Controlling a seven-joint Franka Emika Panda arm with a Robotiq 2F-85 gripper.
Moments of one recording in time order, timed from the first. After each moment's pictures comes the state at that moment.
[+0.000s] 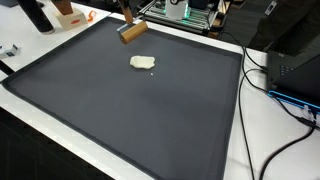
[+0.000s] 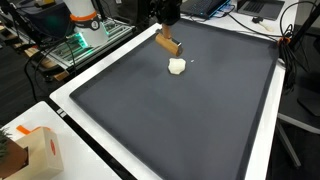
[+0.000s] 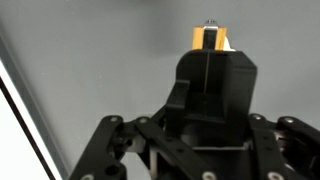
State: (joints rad) arm -0.04 -0.04 0.00 -2.17 -0.01 2.10 0.20
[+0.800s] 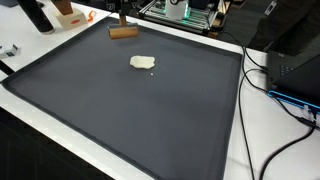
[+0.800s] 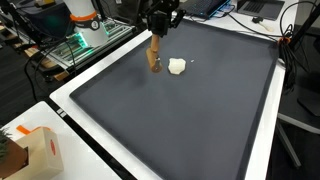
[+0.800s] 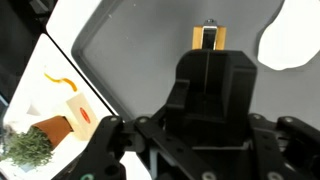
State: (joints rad) arm 0.05 0.08 0.04 -2.10 -0.42 1.92 1.01
